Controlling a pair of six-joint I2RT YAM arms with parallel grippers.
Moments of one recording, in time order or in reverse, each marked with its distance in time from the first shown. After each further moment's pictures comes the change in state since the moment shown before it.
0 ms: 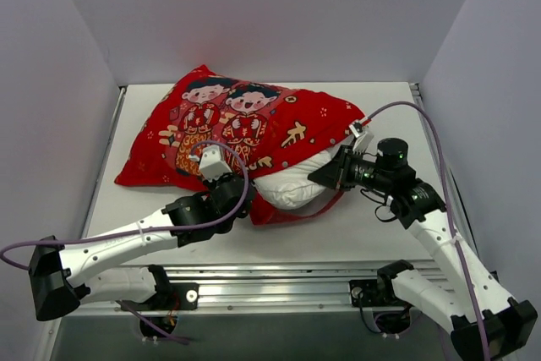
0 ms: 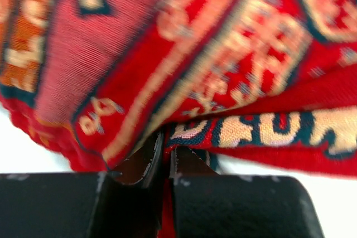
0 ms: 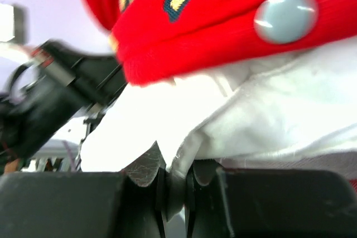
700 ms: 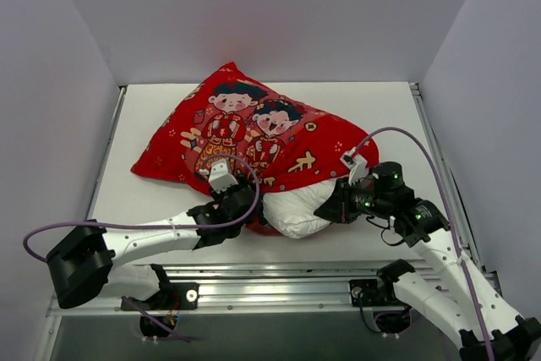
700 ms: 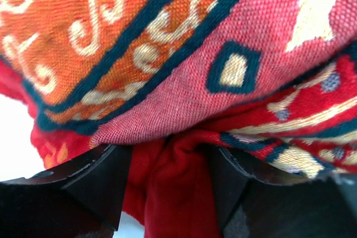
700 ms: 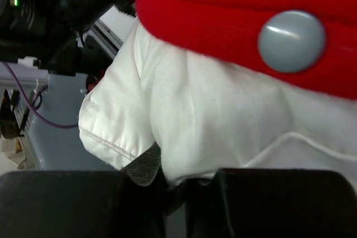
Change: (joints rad) left arm 0.048 0.141 -0.254 0.342 0.015 -0.060; right arm 0.052 -0.158 -0.117 -0.266 -0.063 -0.226
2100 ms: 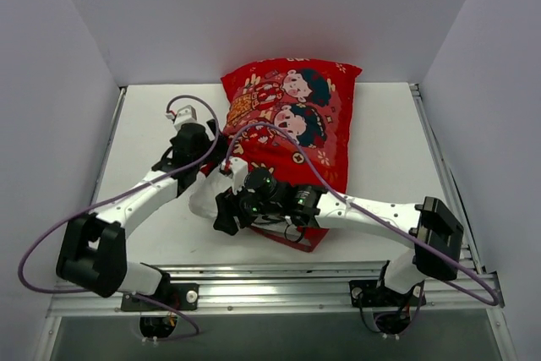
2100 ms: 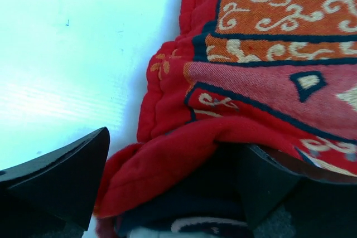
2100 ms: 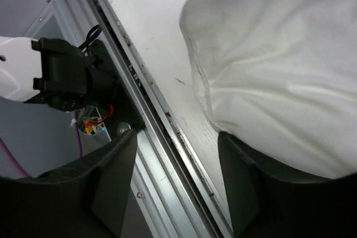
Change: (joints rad) left arm 0.638 0.159 0.208 0.151 0.569 0.448; right arm 0.706 0.793 0.392 0.467 0.510 0.028
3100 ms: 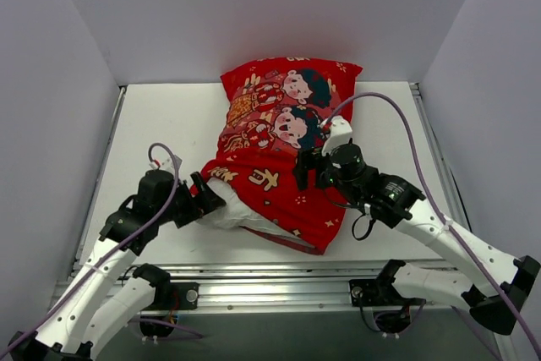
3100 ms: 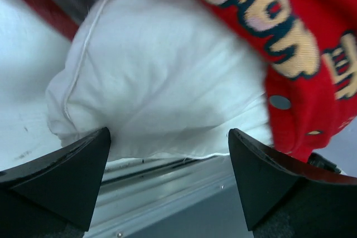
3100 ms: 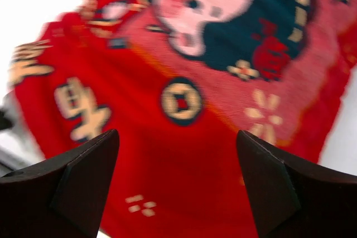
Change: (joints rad) left arm 0.002 -0.714 -0.150 -0.711 0.446 -0.166; right arm -0.254 -0.500 -0.058 -0.369 0.442 -0.082
